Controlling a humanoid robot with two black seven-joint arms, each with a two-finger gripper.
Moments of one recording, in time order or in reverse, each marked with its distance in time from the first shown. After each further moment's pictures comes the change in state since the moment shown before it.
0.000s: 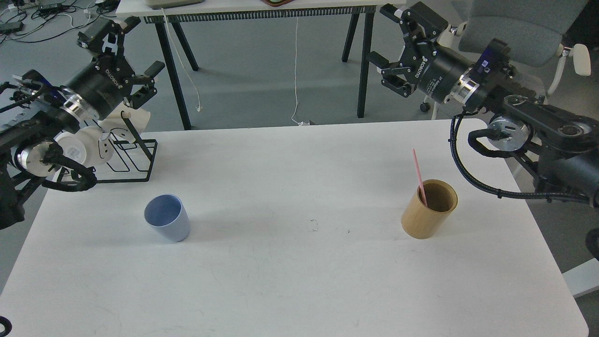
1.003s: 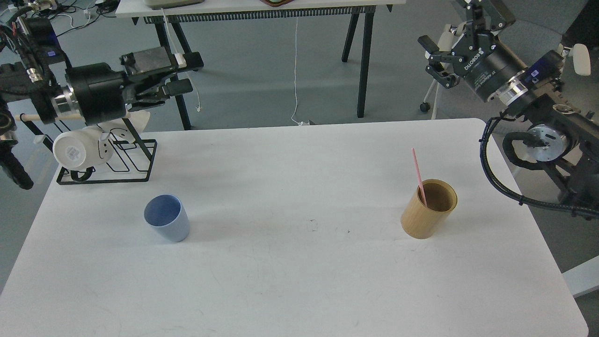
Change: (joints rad) left arm -0.179 0.382 0.128 -0.572 0.917 0.000 0.000; right arm -0.156 -0.099 0.257 0.038 0.023 0.000 0.000
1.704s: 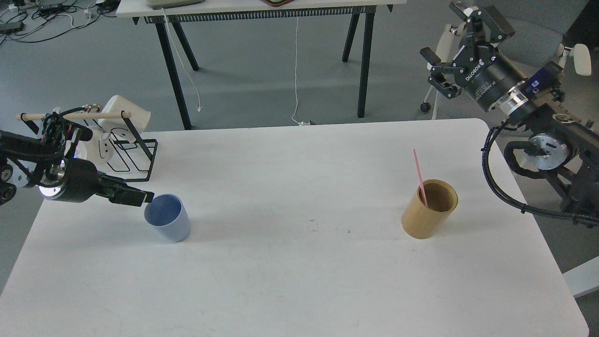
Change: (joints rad) left arm 0.088 -0.126 0.181 0.284 0.670 0.000 0.000; right arm -0.027 -0.002 -0.005 -0.006 -0.003 0.000 0.000
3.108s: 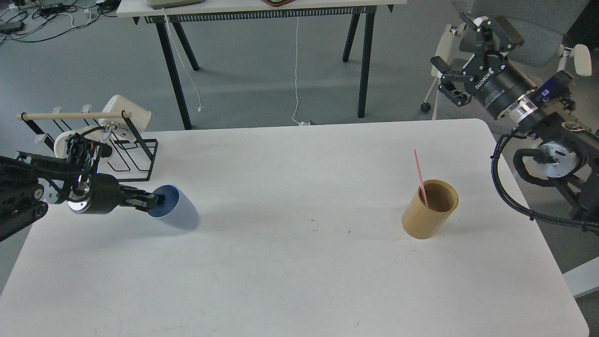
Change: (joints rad) left arm 0.097 -0.088 -0.059 0.076 -0.060 0.101 0.000; right arm -0.037 -0.031 0.008 -0.003 0.000 0.000 0.000
